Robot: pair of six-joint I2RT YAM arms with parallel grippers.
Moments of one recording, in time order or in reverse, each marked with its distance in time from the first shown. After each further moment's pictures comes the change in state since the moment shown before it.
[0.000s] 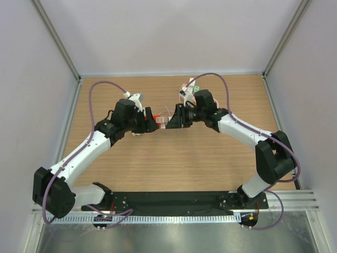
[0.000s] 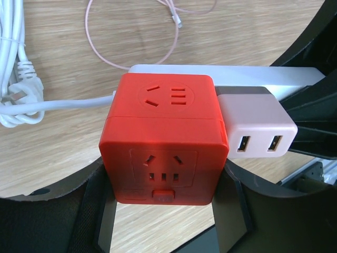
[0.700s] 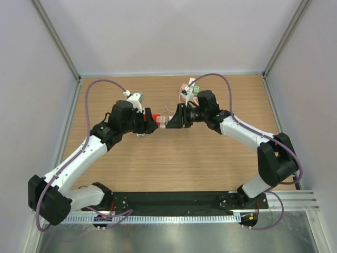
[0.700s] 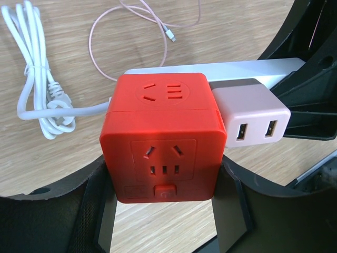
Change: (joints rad) left arm -0.019 -0.081 -0.007 0.007 -0.035 0.106; right arm -0.025 -0.039 -0.051 0.079 -0.056 0.024
